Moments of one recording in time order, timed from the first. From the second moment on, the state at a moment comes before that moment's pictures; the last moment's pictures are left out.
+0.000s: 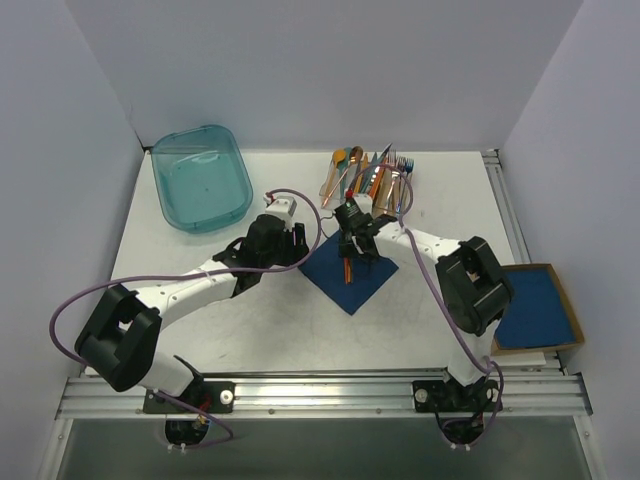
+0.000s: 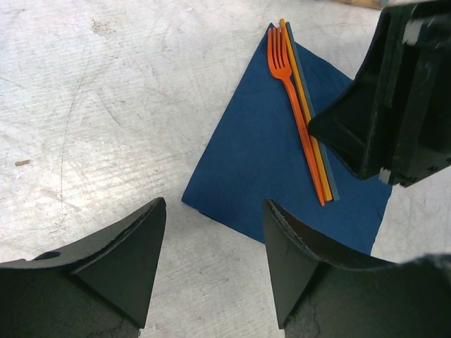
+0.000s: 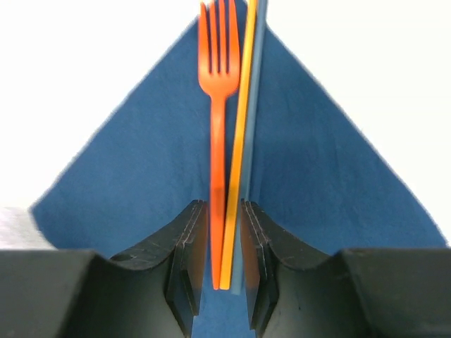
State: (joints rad) left arm -0.67 1.45 0.84 0.05 -0.14 -0.42; right arm 0.63 1.84 1.19 -0.38 0.25 0.57
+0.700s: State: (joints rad) left arm -0.67 1.44 0.84 0.05 -0.15 -0.42; right arm 0.46 2.15 1.86 -0.36 0.25 0.59
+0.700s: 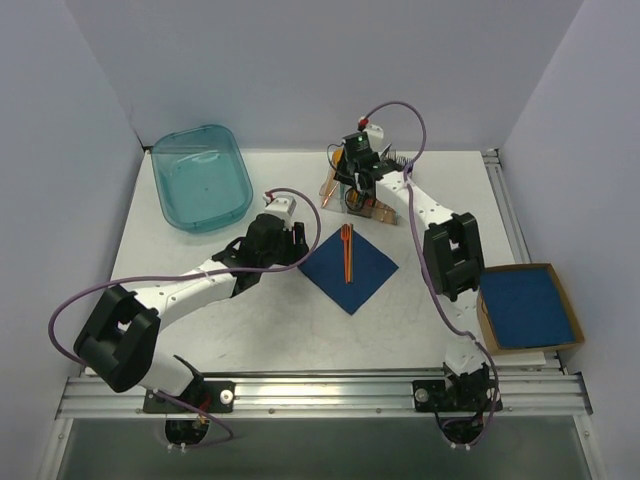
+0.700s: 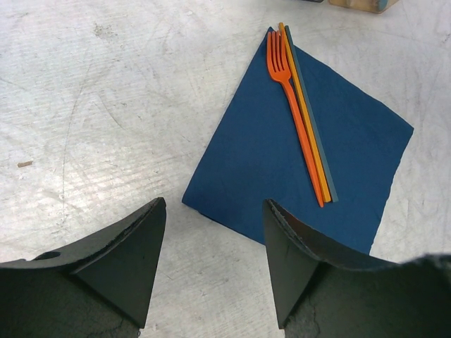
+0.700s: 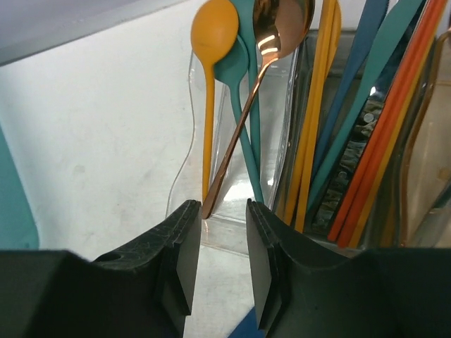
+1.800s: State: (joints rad) left arm -0.67 1.44 0.84 0.05 -0.15 -0.42; right arm 0.47 2.49 2.12 -0.33 0.39 0.85
